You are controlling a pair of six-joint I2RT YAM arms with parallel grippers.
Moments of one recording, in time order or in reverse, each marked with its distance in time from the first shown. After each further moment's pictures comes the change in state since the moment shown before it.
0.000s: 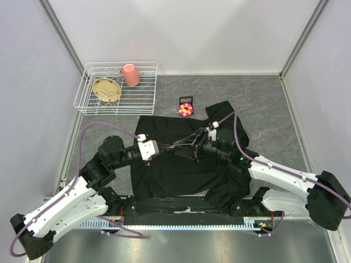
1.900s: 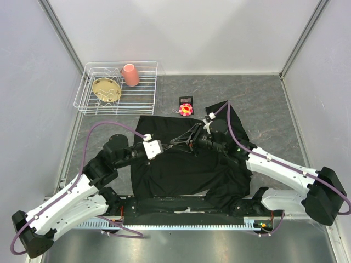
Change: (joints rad) left arm 0.000 0.038 0.000 -0.068 -0.069 0.066; right arm 0.006 0.040 0.210 -0.282 0.049 -0.200
